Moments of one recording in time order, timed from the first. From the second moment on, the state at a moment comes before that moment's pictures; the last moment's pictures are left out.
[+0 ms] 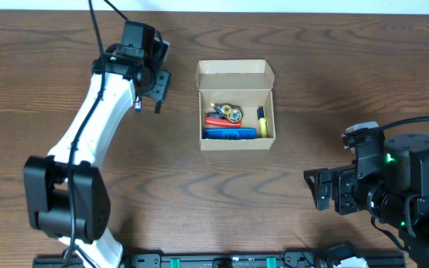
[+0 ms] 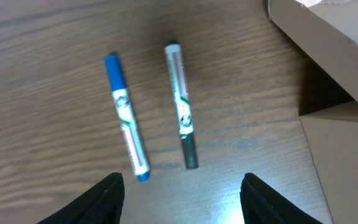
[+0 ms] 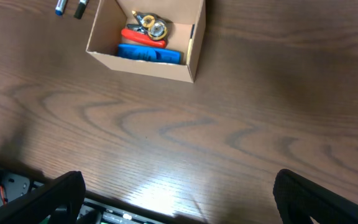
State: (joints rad) left arm -0.21 1.84 1.51 -0.78 -0.01 0.14; right arm 0.28 0.91 1.46 -1.48 -0.10 0.15
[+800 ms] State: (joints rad) left arm -0.21 2.08 1.51 -0.59 0.04 0.17; right arm 0.28 0.92 1.46 -1.48 -0.10 0.15
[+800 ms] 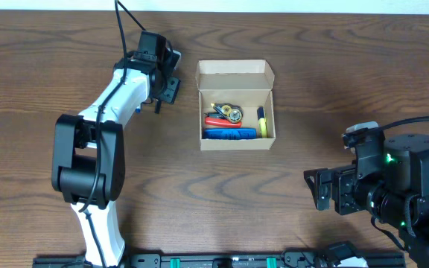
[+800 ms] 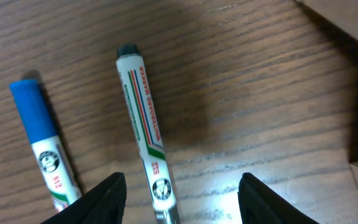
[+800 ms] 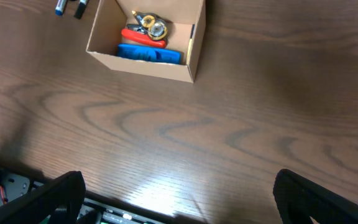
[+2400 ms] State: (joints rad) left arm -0.20 1.76 1.50 -0.72 0.06 0.12; right arm 0.28 0.92 1.46 -1.48 -0.10 0.15
